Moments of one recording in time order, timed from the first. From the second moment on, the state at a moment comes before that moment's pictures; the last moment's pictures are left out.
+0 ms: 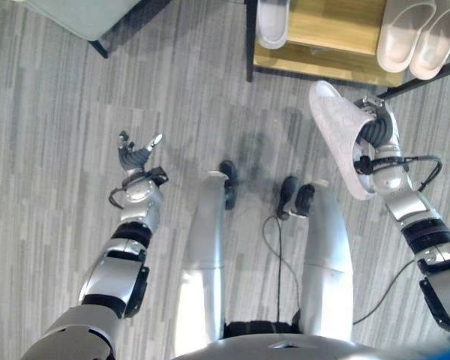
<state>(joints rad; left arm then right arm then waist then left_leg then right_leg) -0.69 0.41 -0.13 0.95 -0.65 -0.33 0.43 -0.70 -0.67 0.30 0.52 -0.03 -0.19 -0.44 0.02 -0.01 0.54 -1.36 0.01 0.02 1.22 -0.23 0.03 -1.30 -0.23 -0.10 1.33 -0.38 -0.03</state>
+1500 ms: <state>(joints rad) -0.28 0.50 -0.27 0.54 -0.76 -0.30 0.36 -1.73 -0.75 0.68 1.44 0.41 0.01 -0.44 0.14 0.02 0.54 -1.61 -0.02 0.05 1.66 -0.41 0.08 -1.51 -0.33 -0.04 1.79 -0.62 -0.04</state>
